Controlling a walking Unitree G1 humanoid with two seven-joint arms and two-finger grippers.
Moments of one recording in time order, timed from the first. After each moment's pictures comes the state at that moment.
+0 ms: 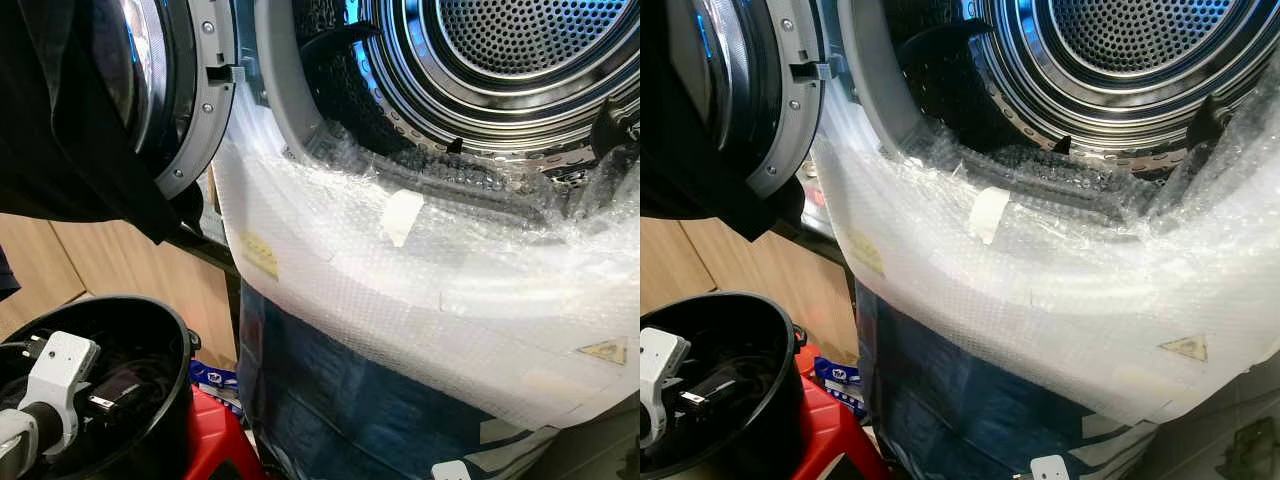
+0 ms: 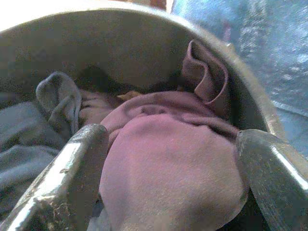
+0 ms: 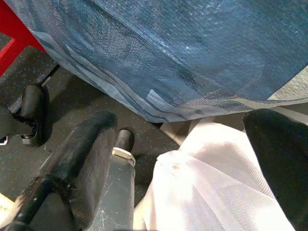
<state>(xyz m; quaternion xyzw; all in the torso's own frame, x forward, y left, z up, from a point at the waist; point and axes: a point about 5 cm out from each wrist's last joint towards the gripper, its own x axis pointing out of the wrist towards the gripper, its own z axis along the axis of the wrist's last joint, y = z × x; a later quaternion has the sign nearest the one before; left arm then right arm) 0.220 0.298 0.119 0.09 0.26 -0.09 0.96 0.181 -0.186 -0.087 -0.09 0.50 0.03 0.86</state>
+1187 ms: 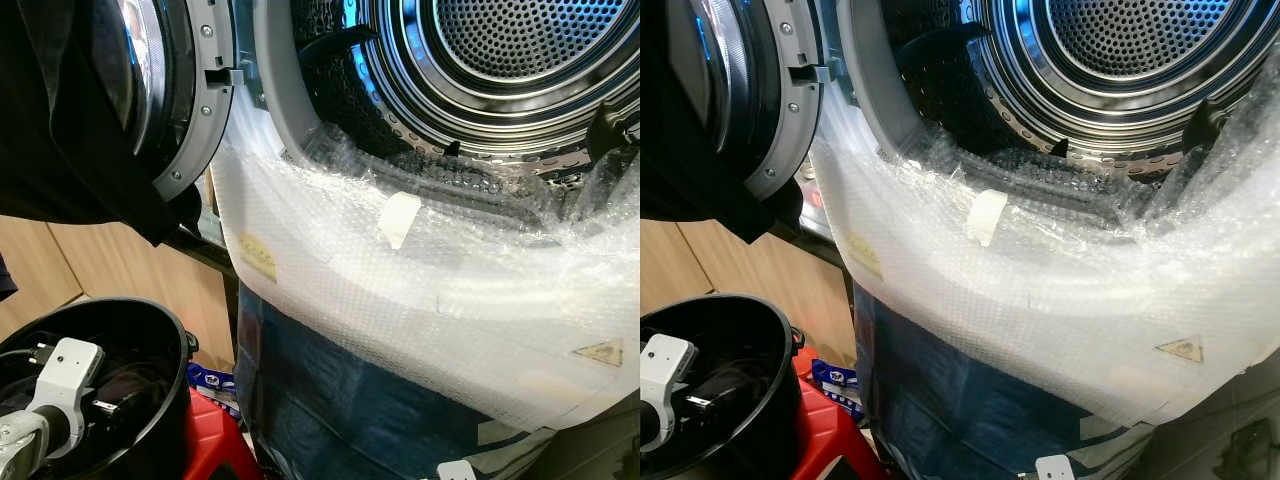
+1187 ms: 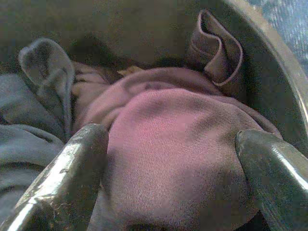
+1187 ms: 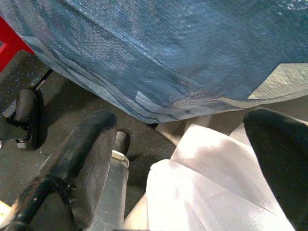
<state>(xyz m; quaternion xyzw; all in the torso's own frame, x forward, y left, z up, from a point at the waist) 0.226 0.296 0.102 0.08 0.31 -0.08 0.94 0.181 -0.193 -0.085 -0.08 0.50 0.02 0.86</state>
